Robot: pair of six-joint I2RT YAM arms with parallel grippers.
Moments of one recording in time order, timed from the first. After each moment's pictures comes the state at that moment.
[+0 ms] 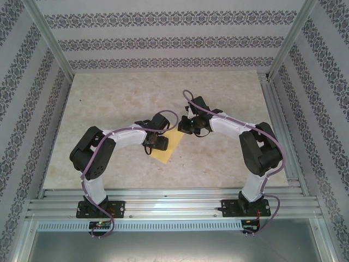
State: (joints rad) left arm -0.66 1.84 1.09 -0.51 -0.05 -0.45; right arm 0.52 1.81 1.16 -0.36 -0.38 0.64
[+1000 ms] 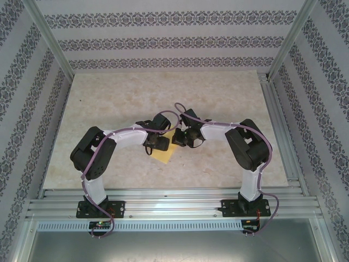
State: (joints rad) left arm -0.67 1.84 1.10 -0.52 -0.06 -0.45; right arm 0.60 1.93 1.08 -0.24 -0.42 0.75
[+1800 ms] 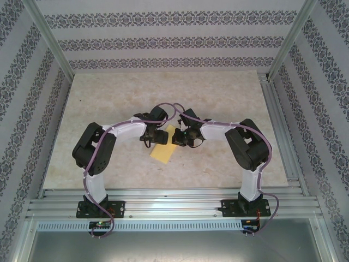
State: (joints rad) left arm -0.60 1.89 1.22 -0.61 -0.04 -0.44; right arm 0.60 1.93 1.09 -0.26 -0.41 0.69
